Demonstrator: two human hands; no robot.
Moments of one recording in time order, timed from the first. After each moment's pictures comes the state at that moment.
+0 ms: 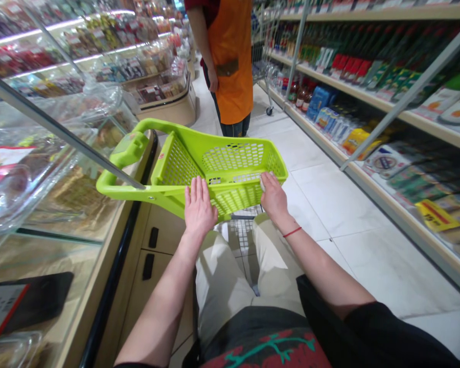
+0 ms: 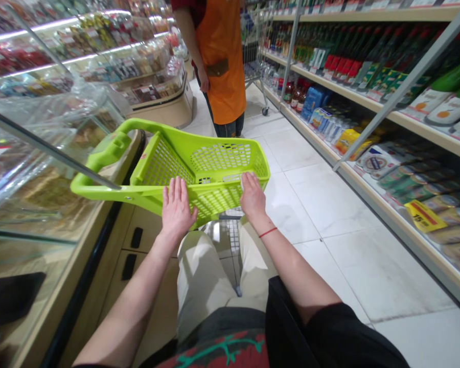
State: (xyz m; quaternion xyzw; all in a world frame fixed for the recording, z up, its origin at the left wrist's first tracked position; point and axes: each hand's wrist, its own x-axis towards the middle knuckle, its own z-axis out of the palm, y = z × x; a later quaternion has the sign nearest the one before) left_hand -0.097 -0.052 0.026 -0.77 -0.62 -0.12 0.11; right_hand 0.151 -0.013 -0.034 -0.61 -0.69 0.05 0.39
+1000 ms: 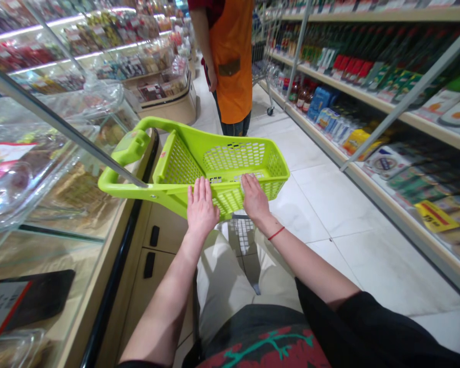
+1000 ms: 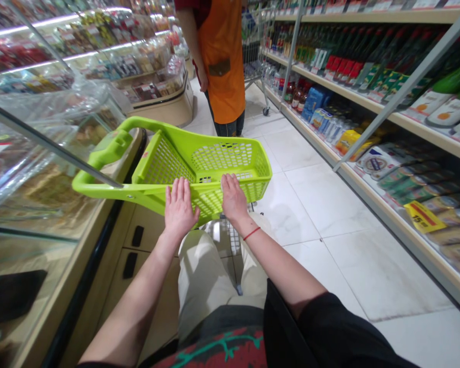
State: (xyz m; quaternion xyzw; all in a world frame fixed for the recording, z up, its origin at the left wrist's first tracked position) left_hand -0.096 -0.054 0.025 -0.77 -0.62 -0.11 0.10; right_hand 0.091 -0.021 -0.017 -0.58 -0.73 0.08 0.35
